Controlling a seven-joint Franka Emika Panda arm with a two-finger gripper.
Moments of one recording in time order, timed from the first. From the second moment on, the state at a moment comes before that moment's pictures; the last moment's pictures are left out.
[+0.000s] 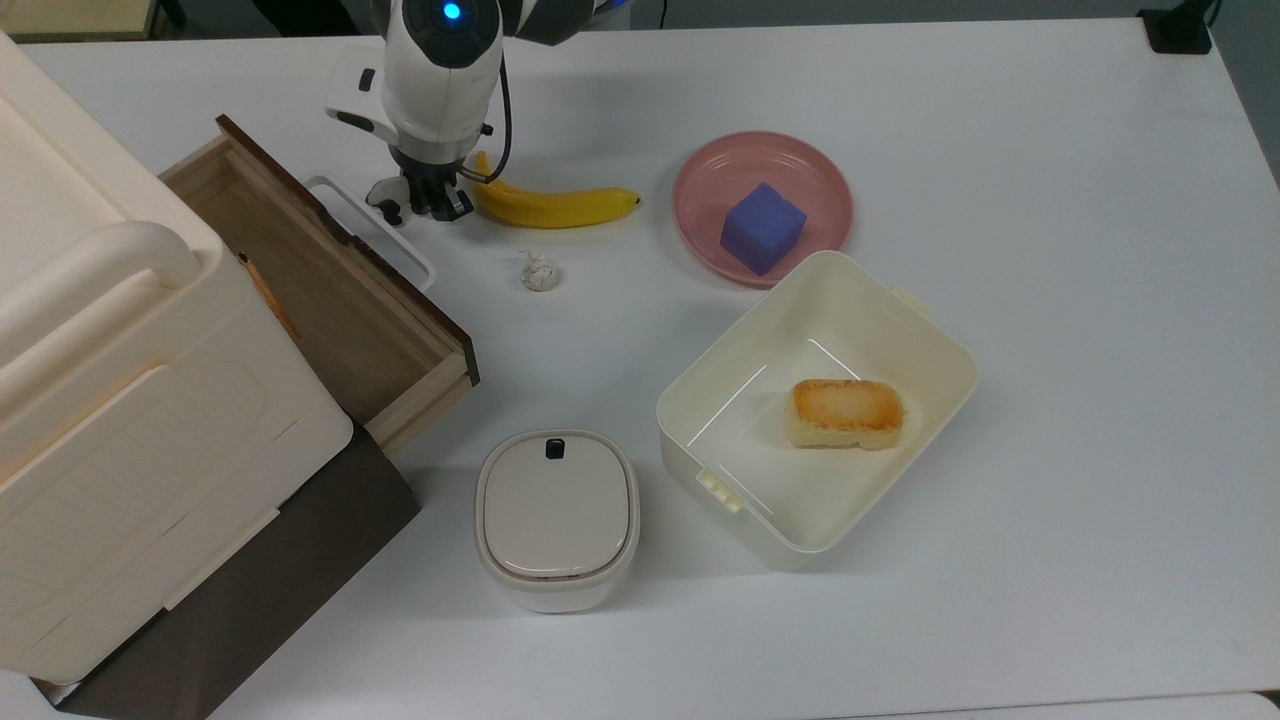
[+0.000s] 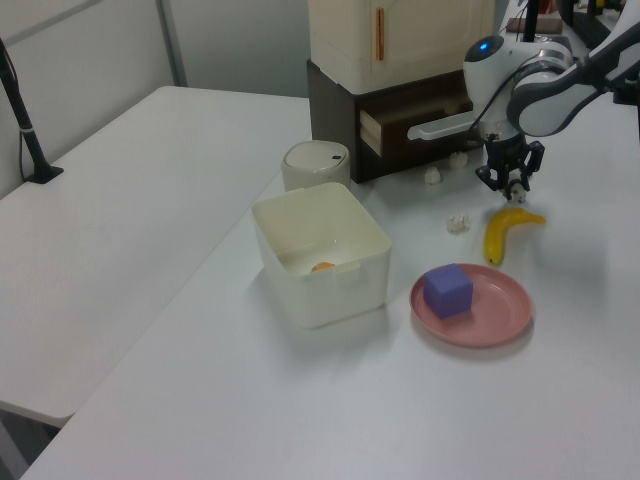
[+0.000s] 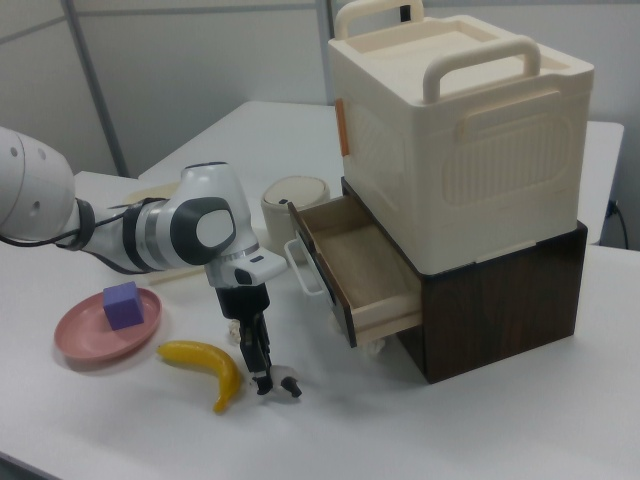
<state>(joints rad) -0.18 0.14 0.05 -2.17 -0.37 2.10 1.02</state>
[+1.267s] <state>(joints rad) -0.20 0.08 0.05 -1.68 -0.09 1.96 0.77</state>
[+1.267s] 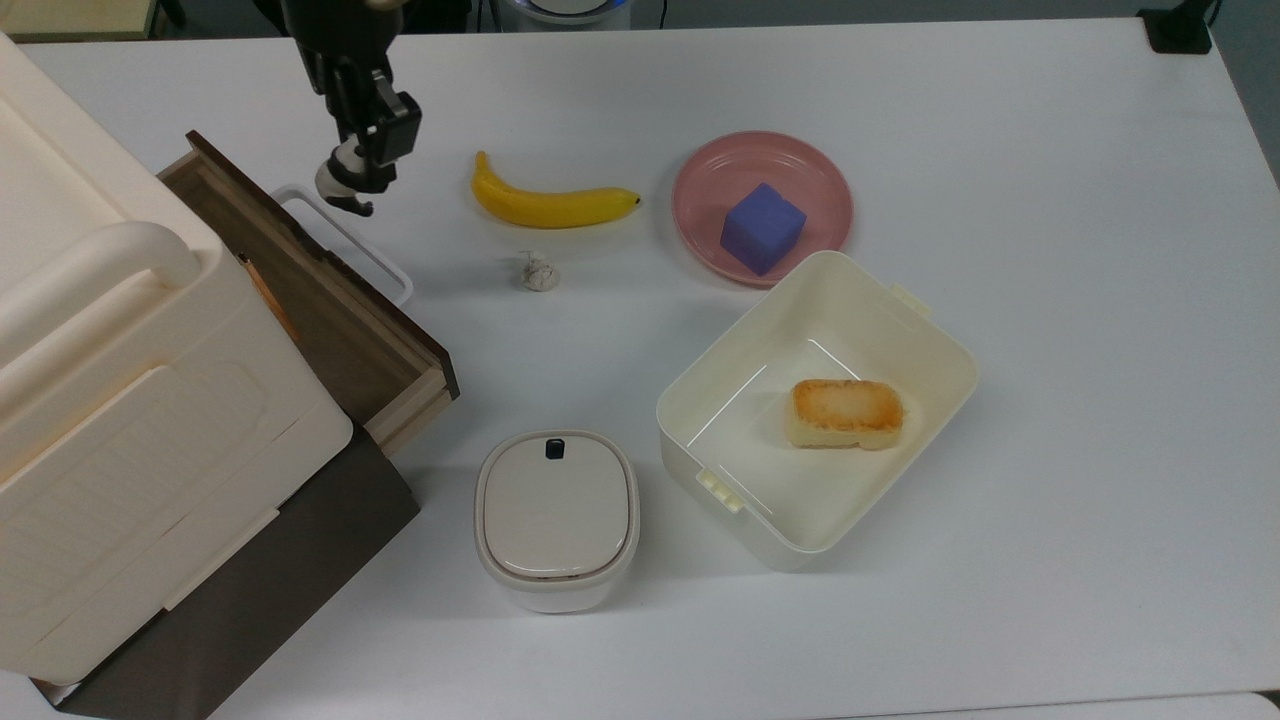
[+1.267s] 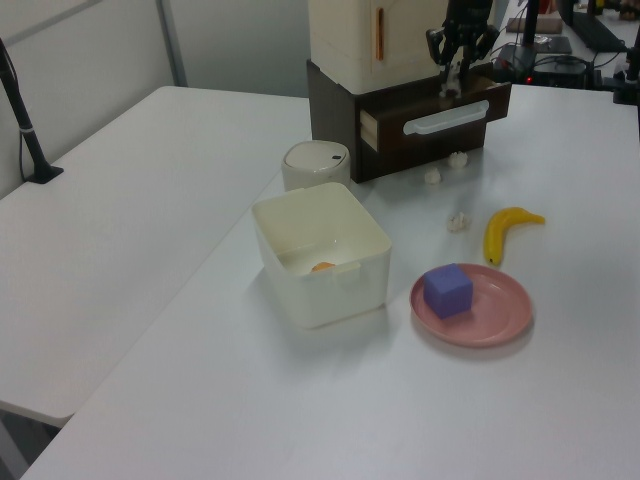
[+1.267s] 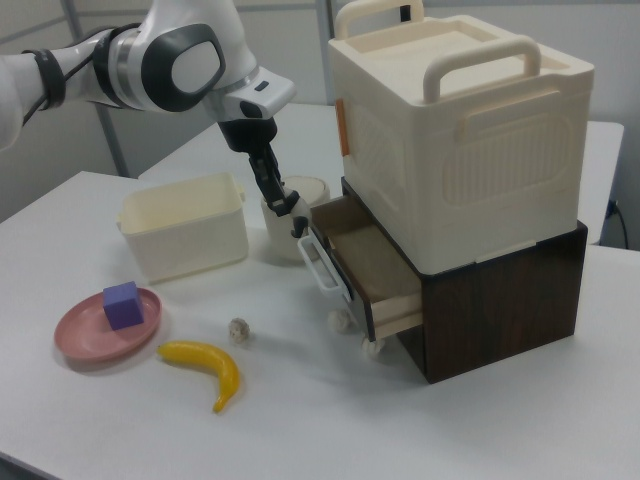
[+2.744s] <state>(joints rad) -0.29 0.17 0.01 -1.65 -0.13 2.17 0.78</state>
